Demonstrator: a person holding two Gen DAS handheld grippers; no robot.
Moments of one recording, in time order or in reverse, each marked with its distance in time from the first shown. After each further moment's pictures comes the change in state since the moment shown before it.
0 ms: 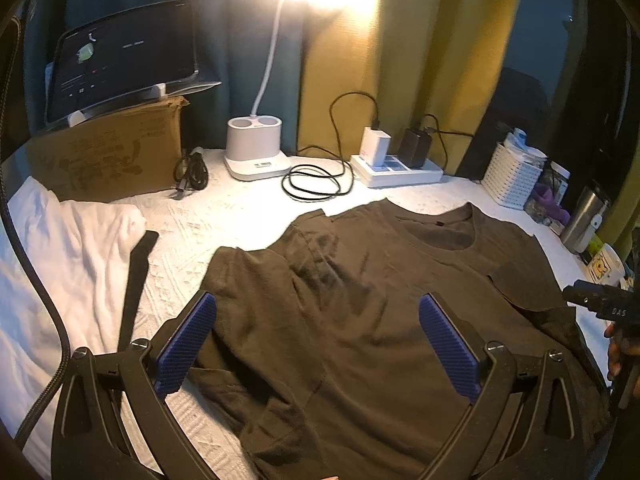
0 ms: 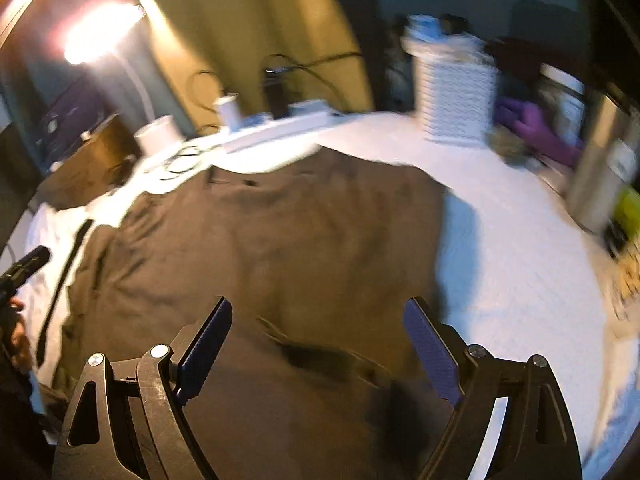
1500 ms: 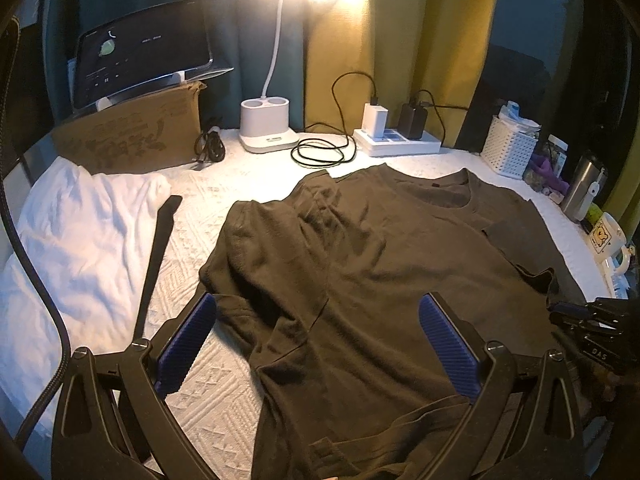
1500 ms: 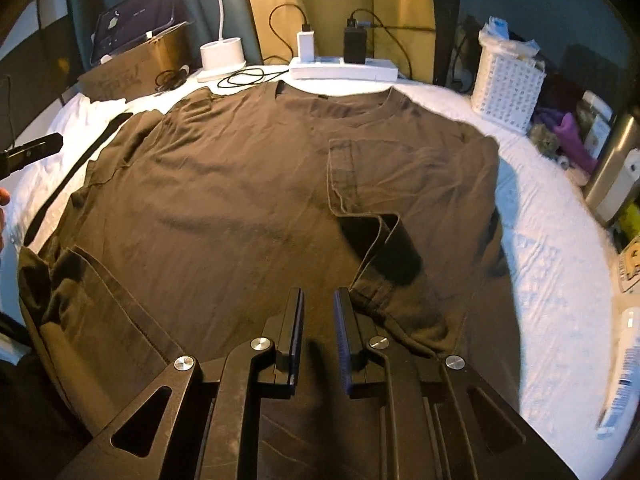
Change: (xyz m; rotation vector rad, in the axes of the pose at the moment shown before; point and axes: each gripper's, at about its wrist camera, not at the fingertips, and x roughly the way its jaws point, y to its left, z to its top) left arm -0.036 -0.008 -0.036 0.020 0.051 0.067; right arm -0.012 0.068 -0.081 -0.282 0.046 0.007
